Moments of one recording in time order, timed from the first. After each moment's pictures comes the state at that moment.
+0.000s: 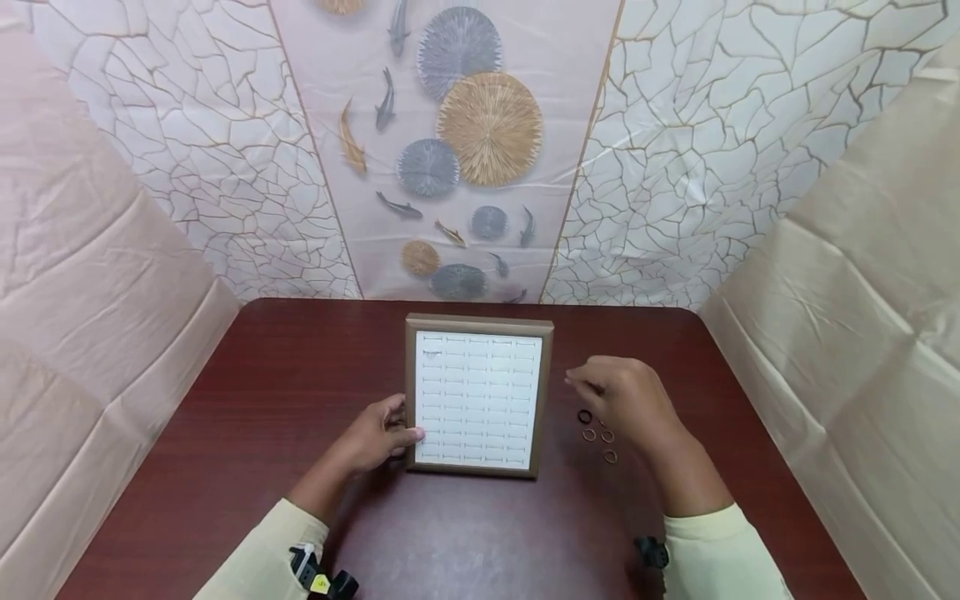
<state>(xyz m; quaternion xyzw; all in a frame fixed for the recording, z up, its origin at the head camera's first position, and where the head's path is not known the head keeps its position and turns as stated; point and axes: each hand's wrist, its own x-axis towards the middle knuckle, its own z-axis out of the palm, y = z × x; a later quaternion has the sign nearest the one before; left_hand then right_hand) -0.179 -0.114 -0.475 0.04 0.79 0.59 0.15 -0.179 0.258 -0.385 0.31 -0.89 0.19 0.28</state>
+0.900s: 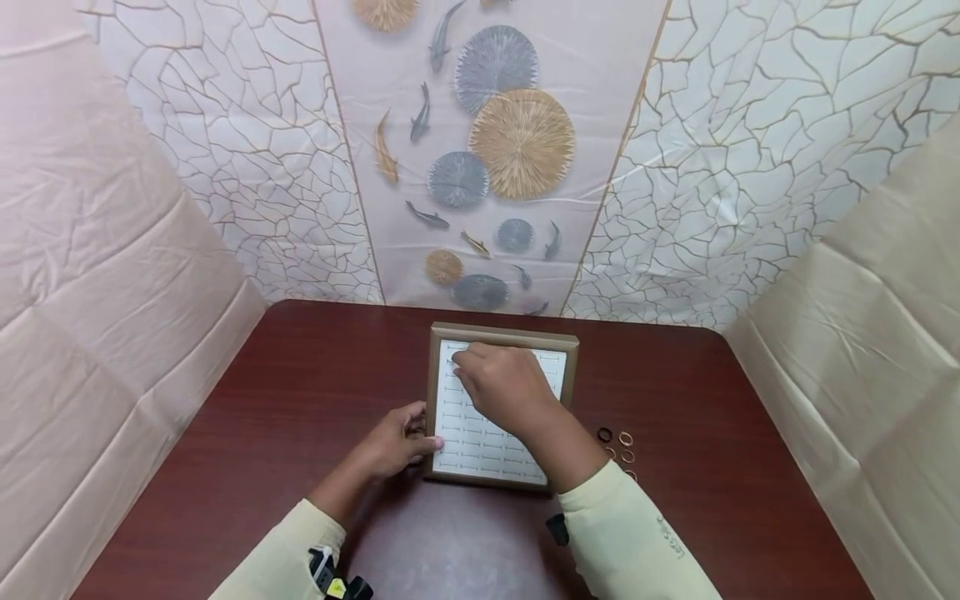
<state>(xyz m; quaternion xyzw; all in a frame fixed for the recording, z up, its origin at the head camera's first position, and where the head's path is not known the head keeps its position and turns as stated) -0.182 -0.120 -0.483 0.08 0.79 0.59 0.13 -0.209 0.095 -0.374 0.39 -0.86 0.10 0.30</state>
